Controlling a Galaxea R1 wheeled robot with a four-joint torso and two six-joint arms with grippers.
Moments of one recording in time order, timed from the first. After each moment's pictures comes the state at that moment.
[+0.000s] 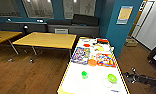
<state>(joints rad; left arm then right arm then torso) 1.49 3.02 -2.77 0.20 -0.06 -0.15 -0.48 2.42 -2.29 0.28 -0.19 0.63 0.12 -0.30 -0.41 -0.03</state>
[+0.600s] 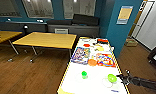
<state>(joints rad) 1.48 3.02 -2.77 0.20 -0.06 -0.15 -0.52 2.53 -2.37 0.28 -0.19 0.63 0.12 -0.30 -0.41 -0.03</state>
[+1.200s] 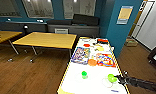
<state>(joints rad) 1.48 3.02 -2.77 0.20 -0.06 -0.15 -0.53 2.56 -2.38 0.30 -0.17 0.63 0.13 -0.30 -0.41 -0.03</state>
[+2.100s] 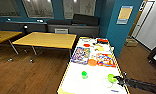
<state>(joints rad) 1.48 3.02 -2.77 0.20 -0.04 -0.15 -0.55 2.60 -2.44 0.32 -0.14 0.67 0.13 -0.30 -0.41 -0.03</state>
